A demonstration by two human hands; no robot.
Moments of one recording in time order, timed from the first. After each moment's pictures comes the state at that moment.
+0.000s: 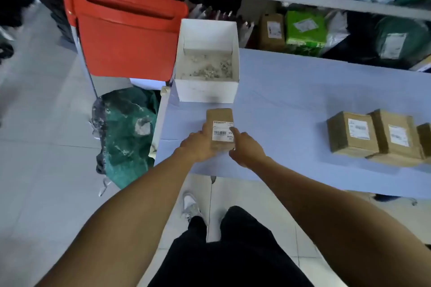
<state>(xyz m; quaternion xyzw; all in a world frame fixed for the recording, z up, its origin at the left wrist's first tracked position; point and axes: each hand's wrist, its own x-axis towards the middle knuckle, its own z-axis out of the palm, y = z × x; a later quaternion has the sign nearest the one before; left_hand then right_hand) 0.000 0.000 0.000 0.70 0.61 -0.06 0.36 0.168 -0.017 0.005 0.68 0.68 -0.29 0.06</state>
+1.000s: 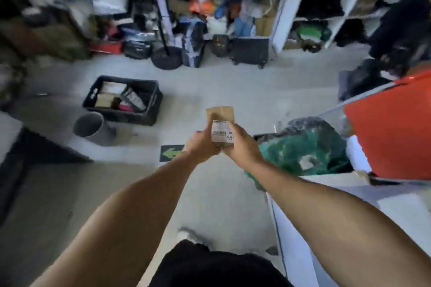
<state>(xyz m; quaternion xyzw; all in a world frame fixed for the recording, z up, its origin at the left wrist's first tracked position) -0.201 -0.333 0.055 0.07 0.95 0.24 0.20 -0.166 -0.188 0.051 0.03 0.95 -0.31 0.07</state>
